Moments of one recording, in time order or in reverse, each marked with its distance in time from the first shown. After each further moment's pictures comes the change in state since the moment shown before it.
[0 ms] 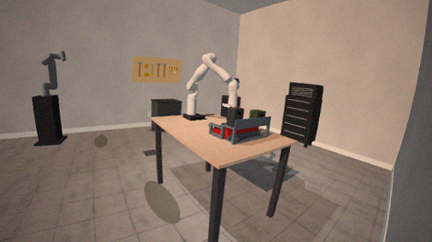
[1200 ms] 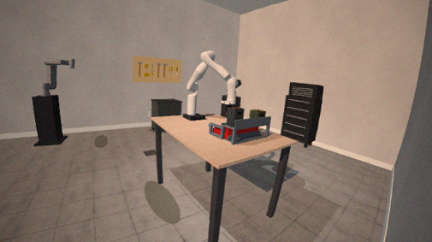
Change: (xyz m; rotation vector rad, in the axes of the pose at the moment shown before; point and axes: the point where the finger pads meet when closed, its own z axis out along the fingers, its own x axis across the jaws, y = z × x) arm 0.020 0.000 -0.021 0.000 0.001 0.000
